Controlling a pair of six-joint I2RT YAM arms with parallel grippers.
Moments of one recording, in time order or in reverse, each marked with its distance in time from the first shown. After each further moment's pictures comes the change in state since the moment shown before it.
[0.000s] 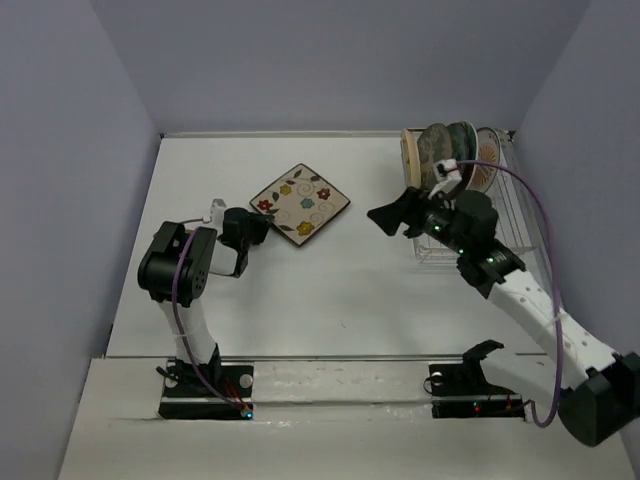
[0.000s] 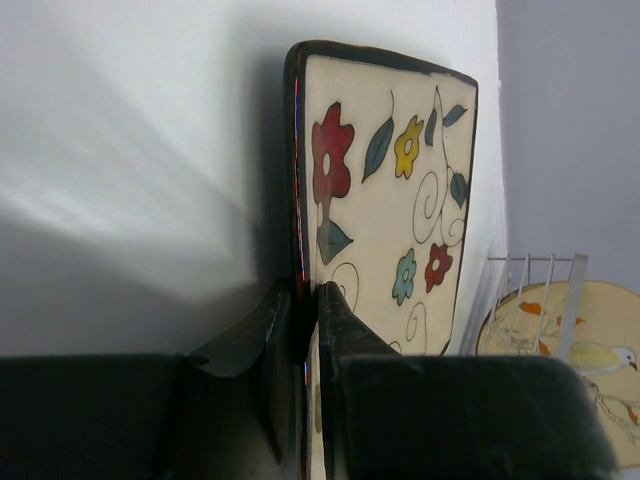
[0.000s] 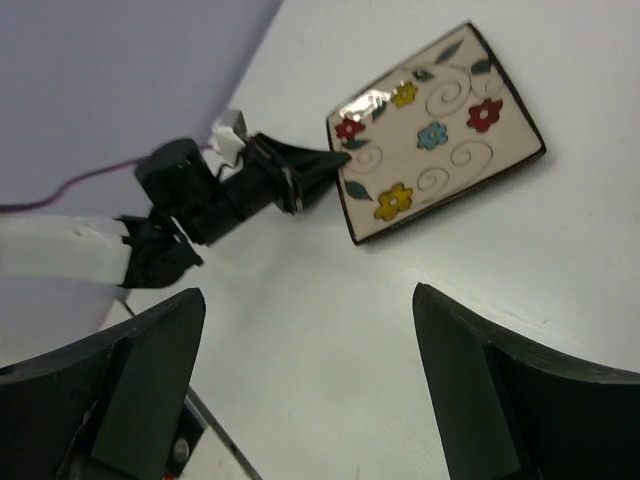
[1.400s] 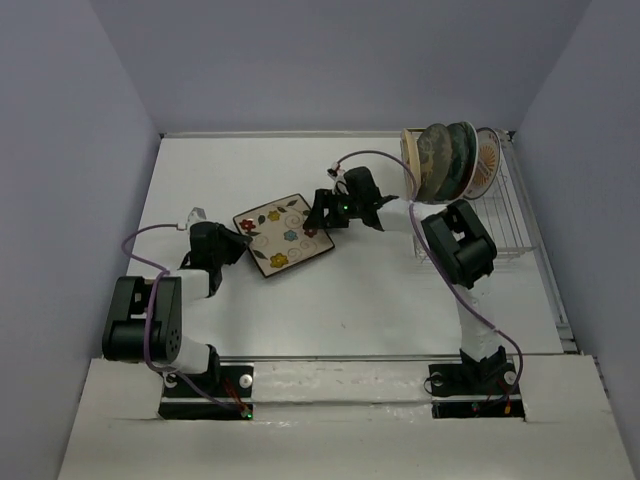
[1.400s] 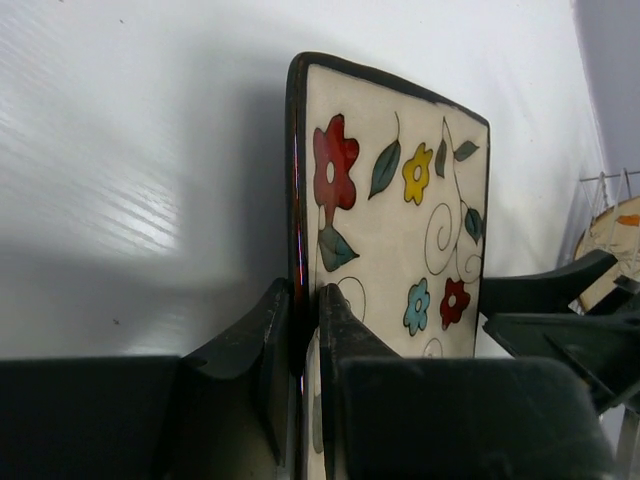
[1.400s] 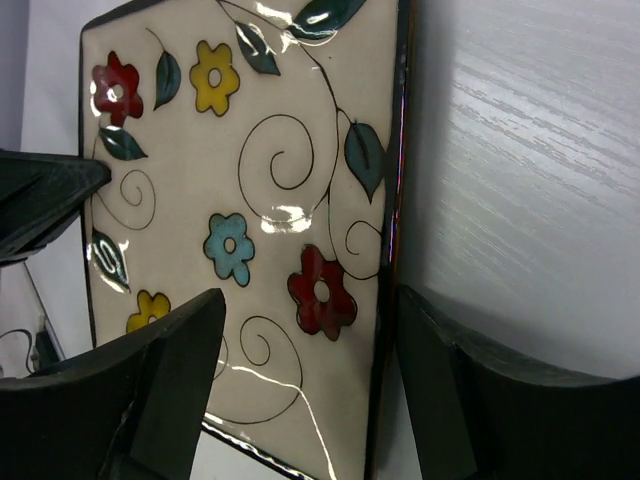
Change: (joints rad) left arm 0.174 -0.453 -0.251 -0.288 0.190 0.337; right arm 0.164 1.239 0.653 0.026 -0.195 -0.106
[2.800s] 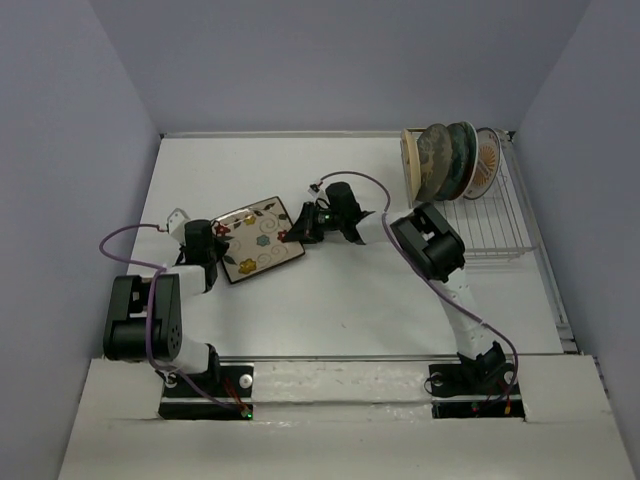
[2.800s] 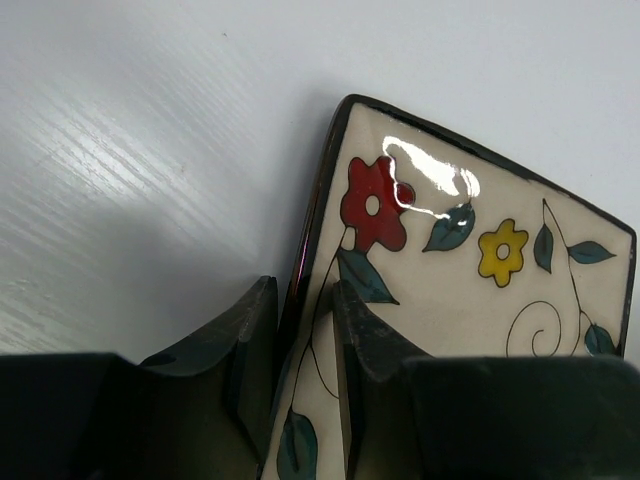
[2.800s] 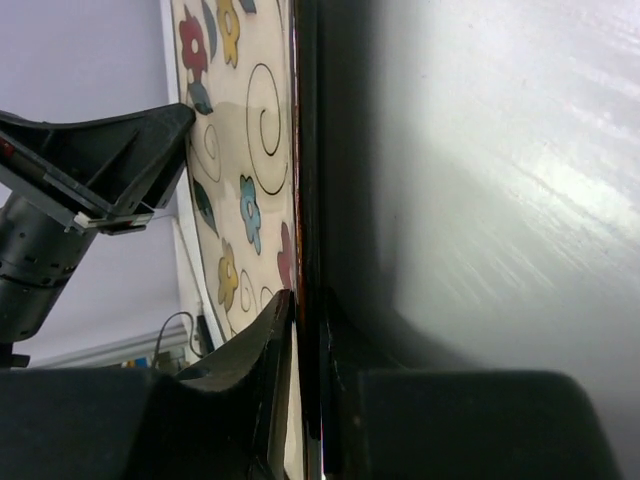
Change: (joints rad) left arm 0.048 0.019 0.050 -0.110 -0.341 0.154; right arm 0.075 0.237 0.077 0.362 -0.230 0.468
